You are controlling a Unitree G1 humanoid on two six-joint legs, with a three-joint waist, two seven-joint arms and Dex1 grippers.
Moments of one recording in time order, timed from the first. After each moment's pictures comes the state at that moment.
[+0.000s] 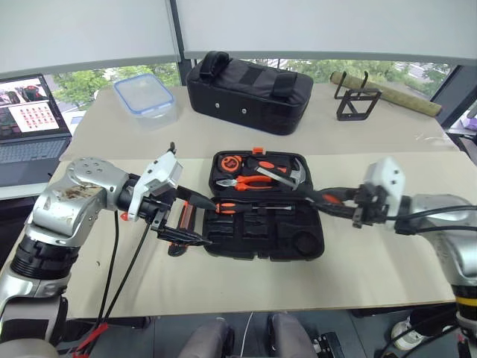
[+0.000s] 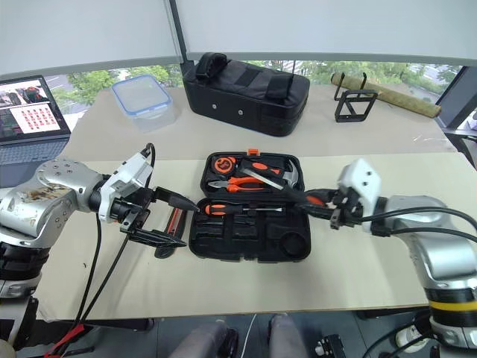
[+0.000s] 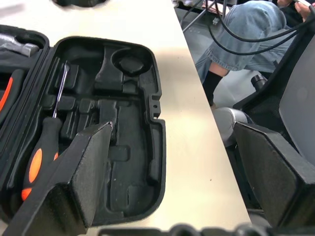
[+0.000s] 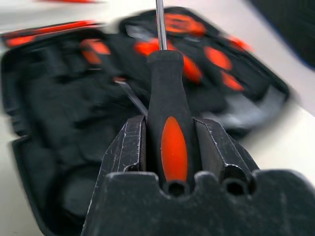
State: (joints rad) left arm -0.62 0.87 -0.12 -0.19 -0.54 0.68 -1.51; right arm -0.35 -0.86 0.01 -0.19 0.40 0.41 1.10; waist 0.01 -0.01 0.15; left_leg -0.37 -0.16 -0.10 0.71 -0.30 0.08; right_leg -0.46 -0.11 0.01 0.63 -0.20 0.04
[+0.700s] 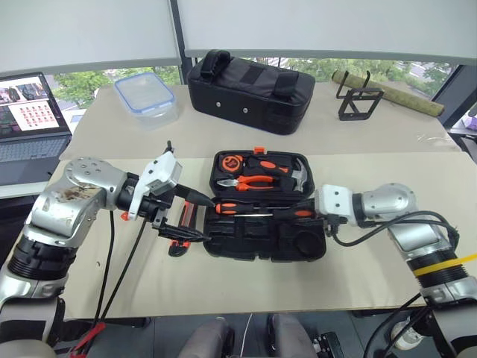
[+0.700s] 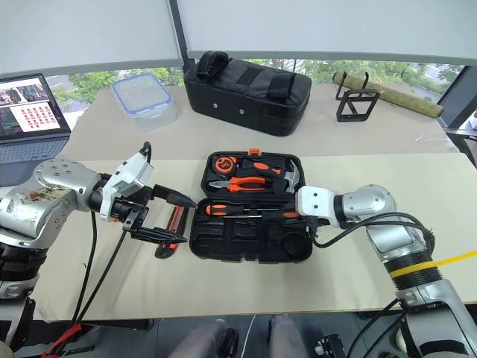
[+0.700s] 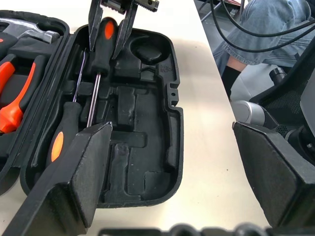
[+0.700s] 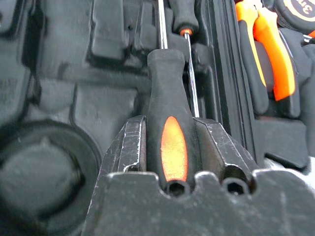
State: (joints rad) left arm -0.61 0.88 -0.12 -0.18 -0.51 0.65 -1.47; right arm -0.54 -0.80 0.24 0.15 0.06 -0.09 1.22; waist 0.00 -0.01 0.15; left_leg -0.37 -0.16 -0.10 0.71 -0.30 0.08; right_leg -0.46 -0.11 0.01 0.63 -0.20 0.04
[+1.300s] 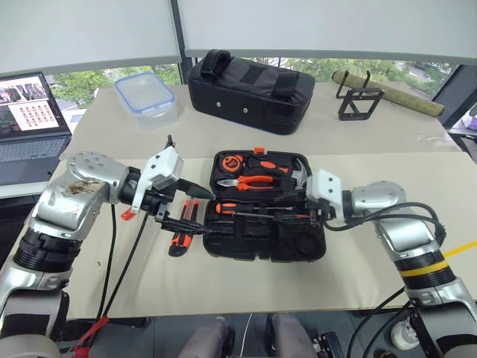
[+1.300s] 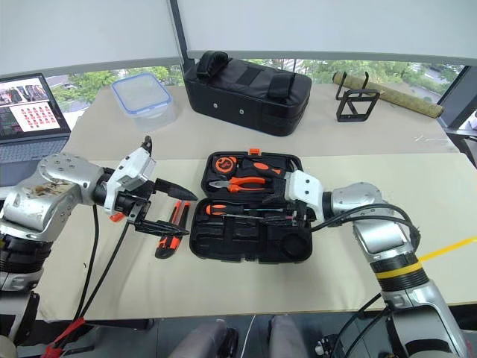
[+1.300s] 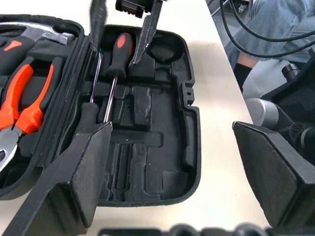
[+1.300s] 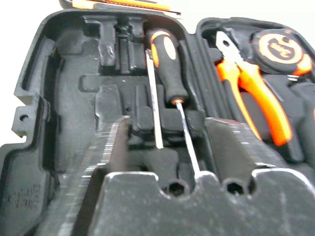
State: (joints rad) left arm -0.66 0.87 -0.16 -0.11 -0.47 0.58 -1.47; right arm -0.54 -0.68 0.22 0.01 0.17 0.23 1.17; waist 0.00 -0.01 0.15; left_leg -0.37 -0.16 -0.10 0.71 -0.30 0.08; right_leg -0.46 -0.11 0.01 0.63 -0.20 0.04
